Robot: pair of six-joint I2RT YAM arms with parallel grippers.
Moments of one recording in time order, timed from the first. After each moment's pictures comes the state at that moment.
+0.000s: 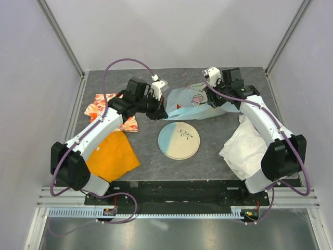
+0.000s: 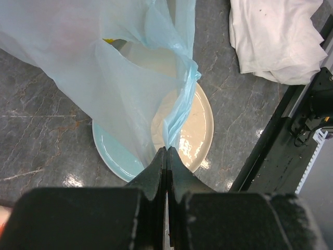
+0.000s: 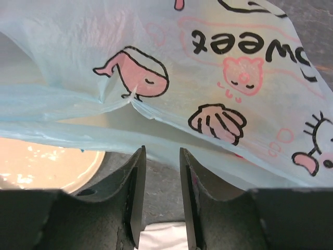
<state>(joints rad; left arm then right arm) -0.52 1.48 1.30 -0.52 0.51 0.00 0.27 1.57 1.41 -0.62 -0.19 -0.31</state>
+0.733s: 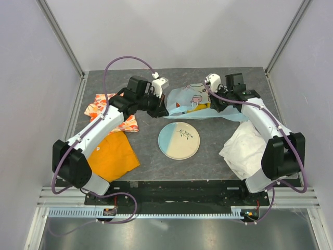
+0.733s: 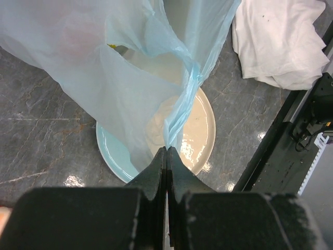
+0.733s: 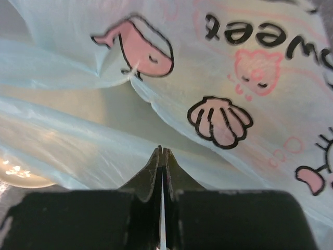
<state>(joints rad) -0.52 1.50 1.33 -0.52 0.50 -0.01 0.19 1.58 1.34 -0.58 -0.40 -0.42</state>
